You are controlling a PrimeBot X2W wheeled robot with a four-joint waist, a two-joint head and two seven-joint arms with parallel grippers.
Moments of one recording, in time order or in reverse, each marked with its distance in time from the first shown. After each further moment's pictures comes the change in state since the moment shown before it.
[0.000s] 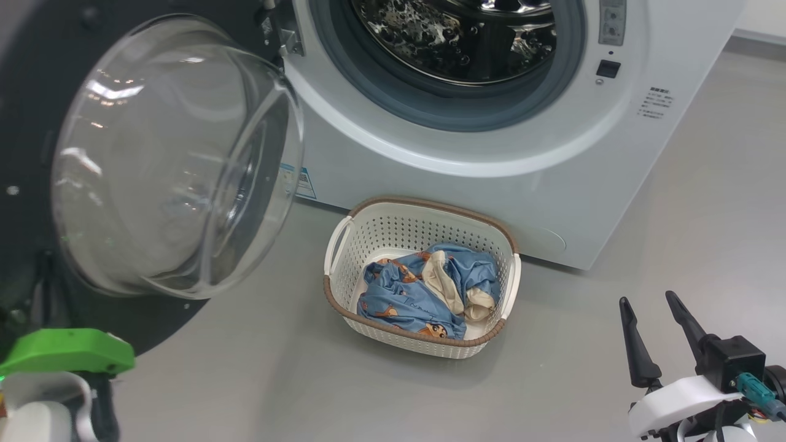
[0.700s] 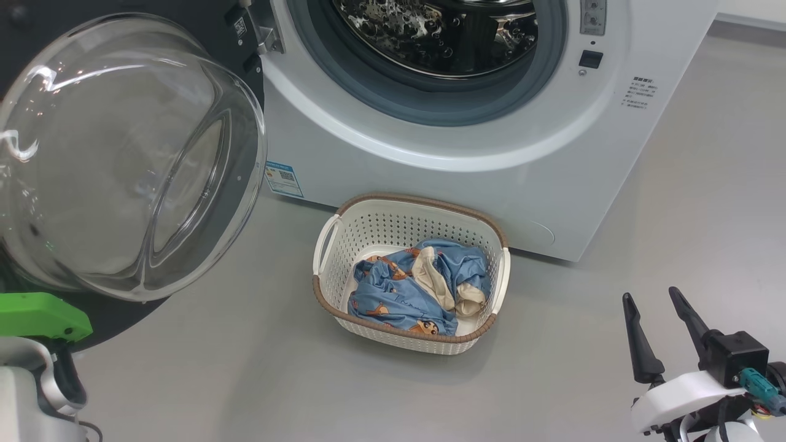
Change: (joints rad) left arm -0.204 0.021 0.146 0.294 0.079 0.004 -0.015; right arm -0.018 -0.007 0.000 0.013 0.003 0.000 0.000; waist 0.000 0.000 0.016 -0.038
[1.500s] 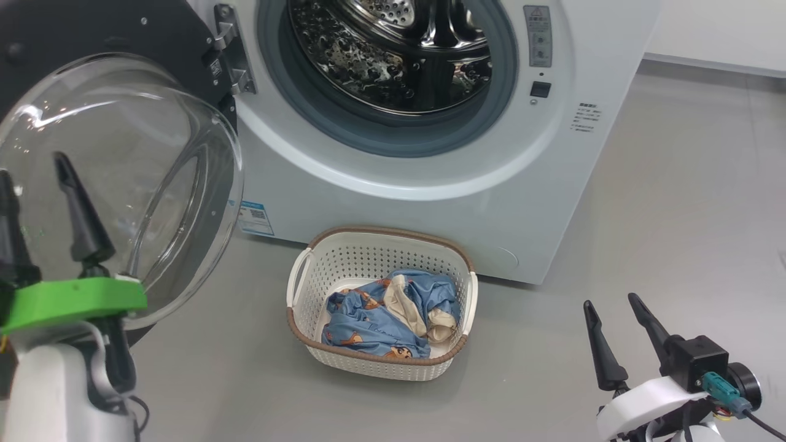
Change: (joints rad) left arm 0.032 -0.068 -0.107 -0.322 -0.006 -0.141 -0.101; right arm -0.001 0.037 0.063 0.005 0.008 0.000 0.000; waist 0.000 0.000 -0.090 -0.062
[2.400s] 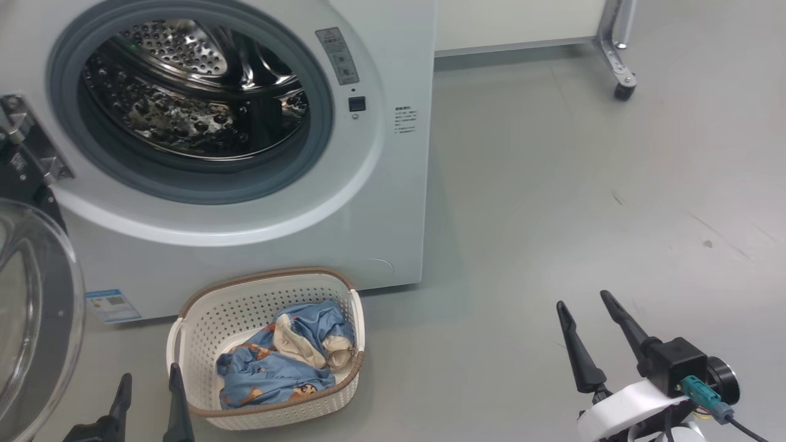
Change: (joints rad) left arm 0.411 -0.013 -0.128 0.134 0.048 -0.051 0.000; right arm 0.014 0.010 0.102 -0.055 -0.002 0.000 0.000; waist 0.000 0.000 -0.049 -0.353
